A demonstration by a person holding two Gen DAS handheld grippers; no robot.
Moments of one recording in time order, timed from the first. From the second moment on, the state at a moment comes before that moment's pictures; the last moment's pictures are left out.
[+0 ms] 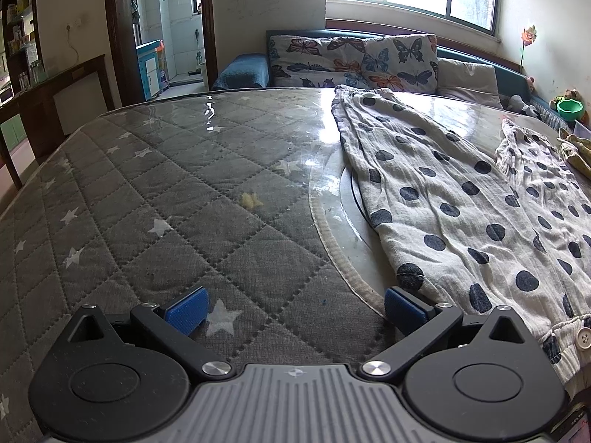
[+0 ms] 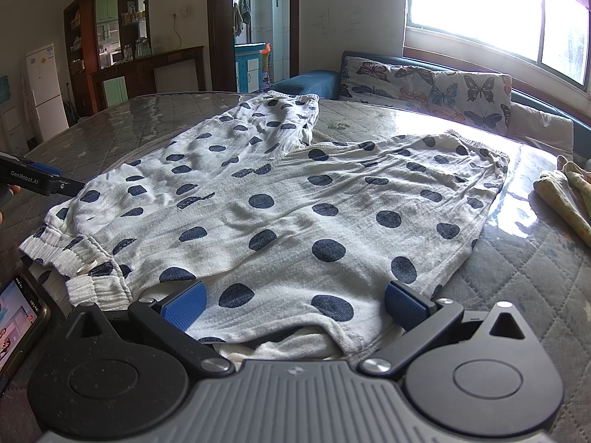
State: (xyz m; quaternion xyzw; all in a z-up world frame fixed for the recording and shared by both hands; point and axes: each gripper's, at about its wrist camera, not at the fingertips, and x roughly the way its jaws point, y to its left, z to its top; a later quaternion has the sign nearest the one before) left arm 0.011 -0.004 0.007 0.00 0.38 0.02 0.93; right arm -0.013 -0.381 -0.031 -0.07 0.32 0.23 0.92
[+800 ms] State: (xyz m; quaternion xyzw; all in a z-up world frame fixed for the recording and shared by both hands) left arm 0.018 -0.004 0.010 0.00 0.40 0.02 0.91; right arm -0.013 -0.381 -0.031 -0.07 0.32 0.23 0.92
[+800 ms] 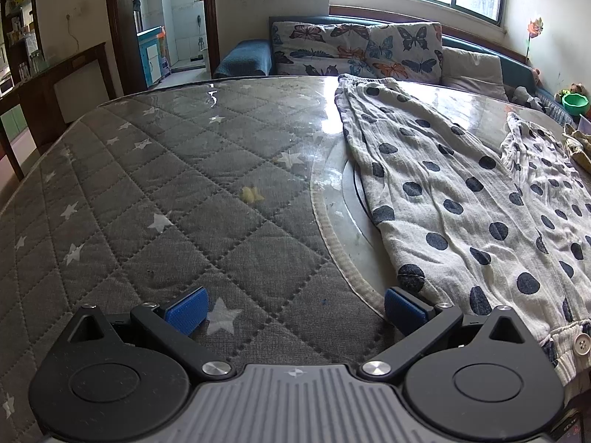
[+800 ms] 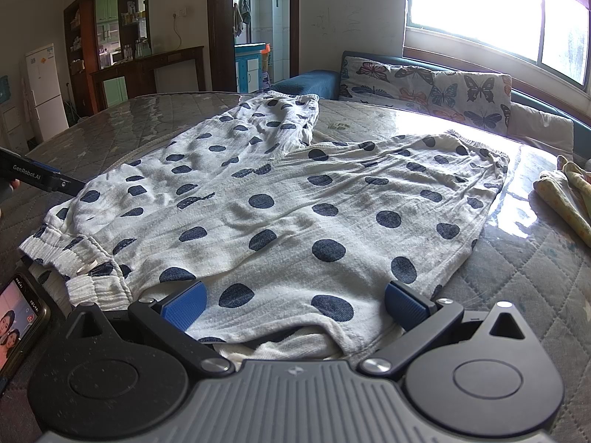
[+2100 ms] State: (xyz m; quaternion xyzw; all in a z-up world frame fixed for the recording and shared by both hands) left arm -0.011 -0.118 0.063 0.09 0.38 0.04 0.92; right arm -0.010 -0.378 -0.029 -0.08 0.33 0.23 0.91
